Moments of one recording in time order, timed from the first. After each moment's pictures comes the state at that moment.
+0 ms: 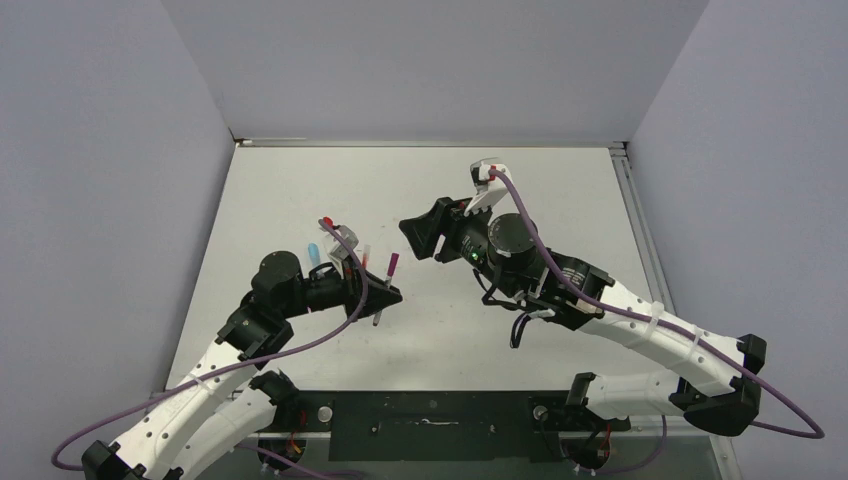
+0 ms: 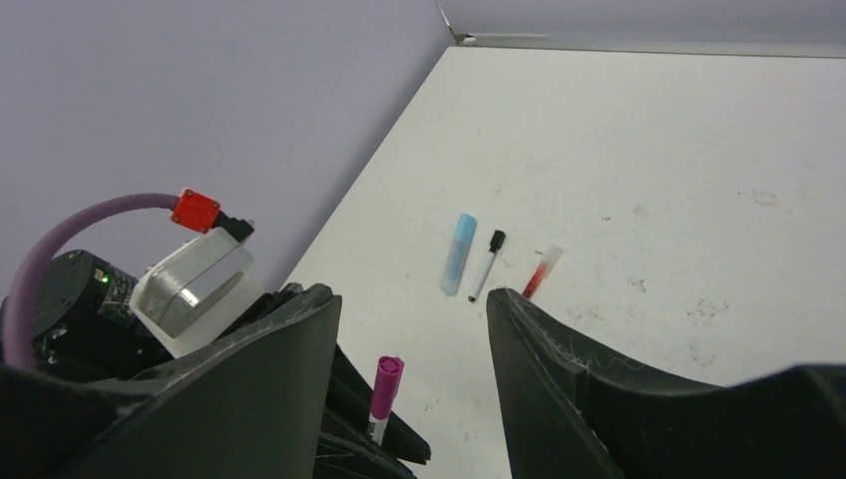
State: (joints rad) left arm -0.59 0.71 0.62 -0.04 0.65 -0.46; right arm 1.13 1.15 1.31 -0.26 0.43 0.53
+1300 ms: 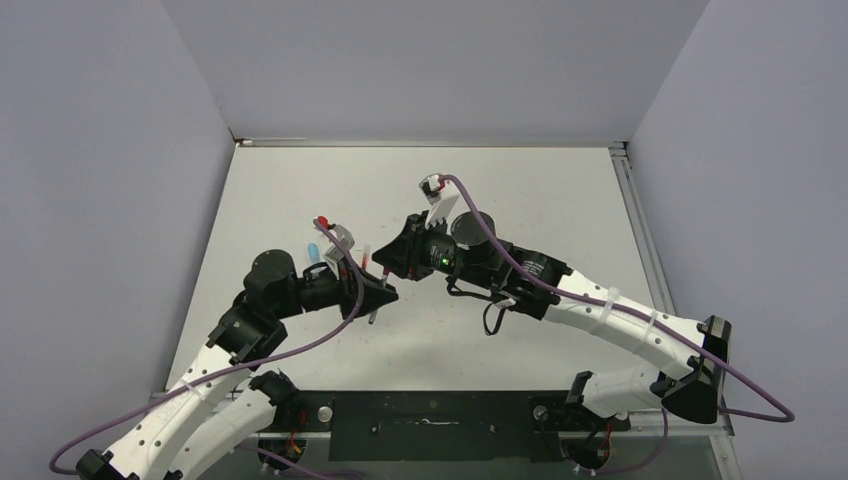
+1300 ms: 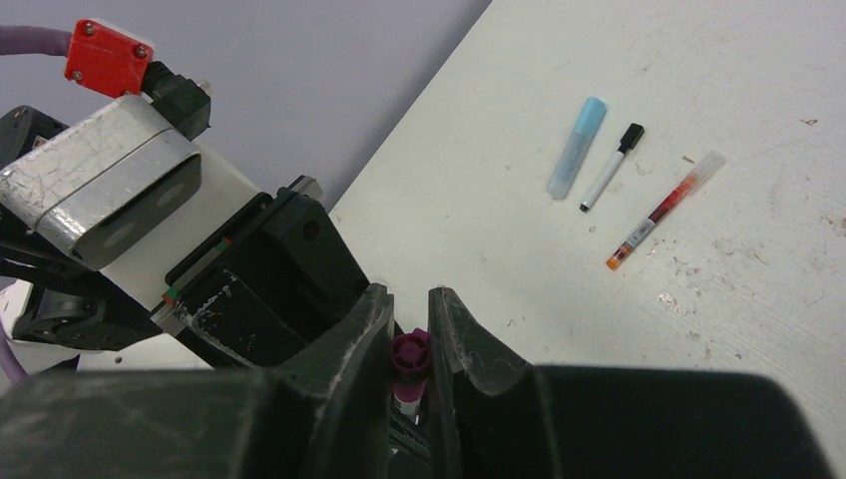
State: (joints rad) left arm -0.59 0.69 0.69 -0.15 0.63 -0.39; right arm 1.07 1.29 1.26 -0.19 0.00 0.65
